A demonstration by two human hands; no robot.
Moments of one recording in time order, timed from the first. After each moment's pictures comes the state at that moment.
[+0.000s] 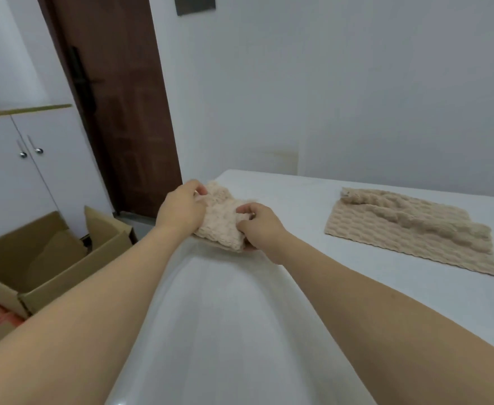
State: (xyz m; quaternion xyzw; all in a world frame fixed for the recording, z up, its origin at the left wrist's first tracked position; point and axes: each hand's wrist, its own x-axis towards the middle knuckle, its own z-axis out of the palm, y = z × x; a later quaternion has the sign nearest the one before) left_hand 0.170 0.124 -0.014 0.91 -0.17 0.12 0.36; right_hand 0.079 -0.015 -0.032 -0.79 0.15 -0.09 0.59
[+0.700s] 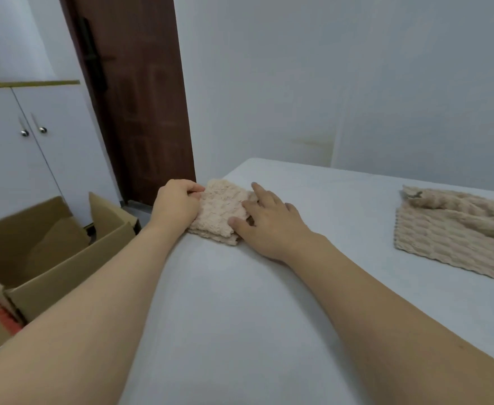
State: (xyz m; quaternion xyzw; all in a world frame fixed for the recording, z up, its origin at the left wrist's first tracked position) left_hand 0.287 0.142 -0.077 0.90 -0.12 0.15 0.39; right_hand 0.174 -0.019 -0.076 -0.99 0.02 -0.09 0.12
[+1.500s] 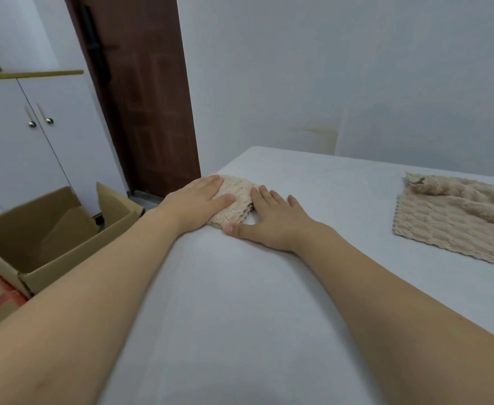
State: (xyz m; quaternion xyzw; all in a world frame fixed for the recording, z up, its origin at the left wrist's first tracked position) left_hand 0.276 0.137 -0.078 0.96 -0.28 -0.01 0.10; right_hand 0.169 -0.029 -0.082 -0.99 0.01 0.00 0.11
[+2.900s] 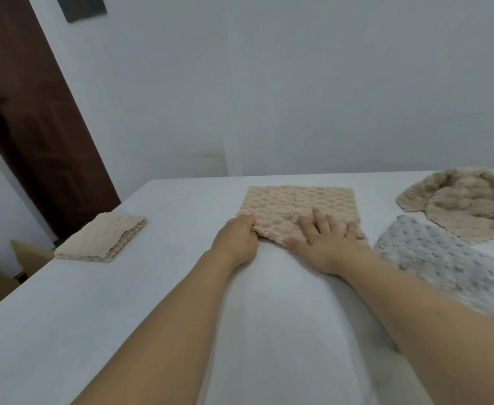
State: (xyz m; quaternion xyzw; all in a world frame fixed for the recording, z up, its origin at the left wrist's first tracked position) left_hand 0.051 -0.120 -0.063 0.89 -0.39 -0.02 0.23; right_hand -0.089 -0.265 -0.071 -0.95 0.27 0.01 0.12
